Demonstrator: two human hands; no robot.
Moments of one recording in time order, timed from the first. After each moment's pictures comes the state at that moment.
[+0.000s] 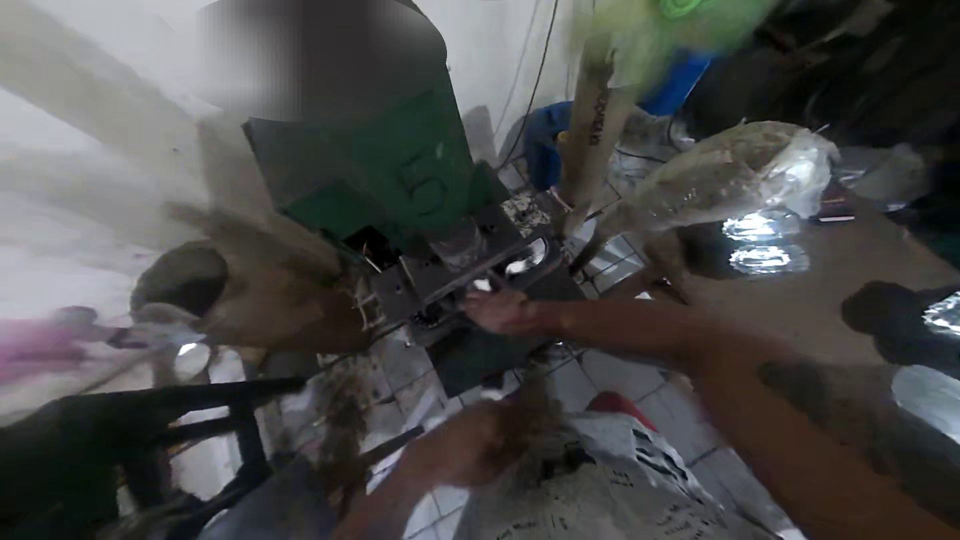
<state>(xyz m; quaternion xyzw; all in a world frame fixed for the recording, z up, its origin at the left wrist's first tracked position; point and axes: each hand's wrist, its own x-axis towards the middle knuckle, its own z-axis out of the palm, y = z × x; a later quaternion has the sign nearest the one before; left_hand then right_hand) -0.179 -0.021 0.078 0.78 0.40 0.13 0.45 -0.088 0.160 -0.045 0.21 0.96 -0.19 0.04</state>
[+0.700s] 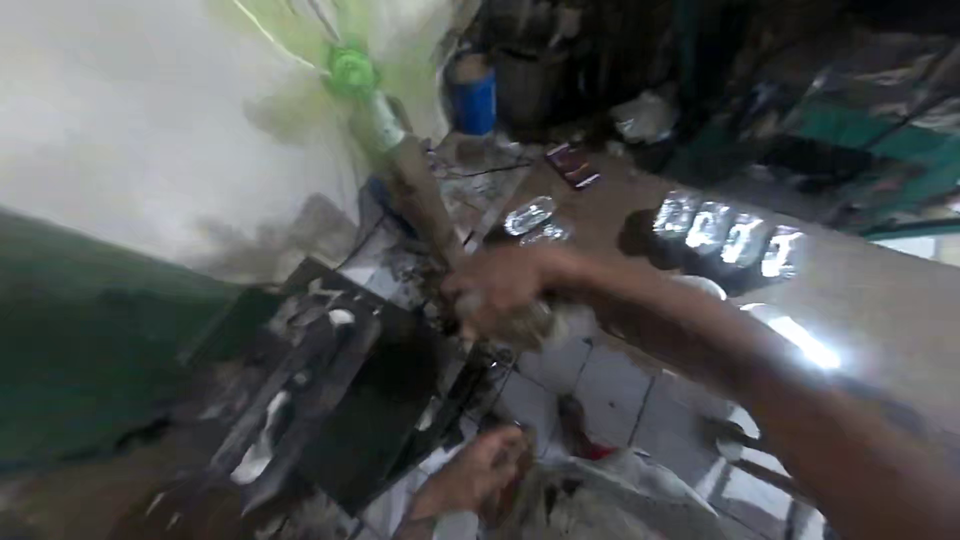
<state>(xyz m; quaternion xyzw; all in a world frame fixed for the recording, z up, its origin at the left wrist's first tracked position) 0.038 0.013 0.021 0.63 0.35 0.02 0.69 0.268 0.193 0.130 0.37 0.86 -0.35 -0.01</state>
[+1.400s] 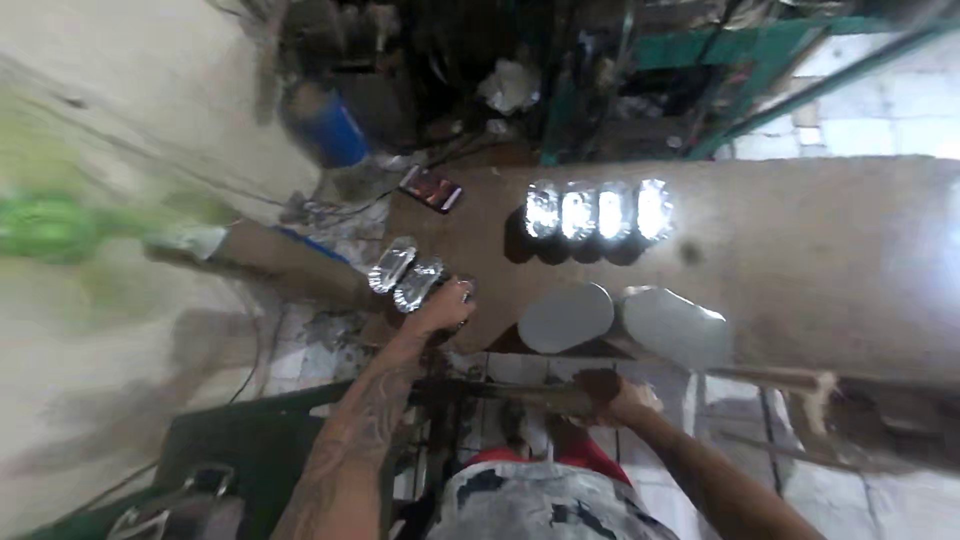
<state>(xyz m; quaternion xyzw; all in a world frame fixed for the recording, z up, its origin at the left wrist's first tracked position) 0.338 0.301 -0.107 0.91 0.24 -0.18 0.28 0.461 -0.106 -0.220 0.75 0.51 -0.42 0.00</state>
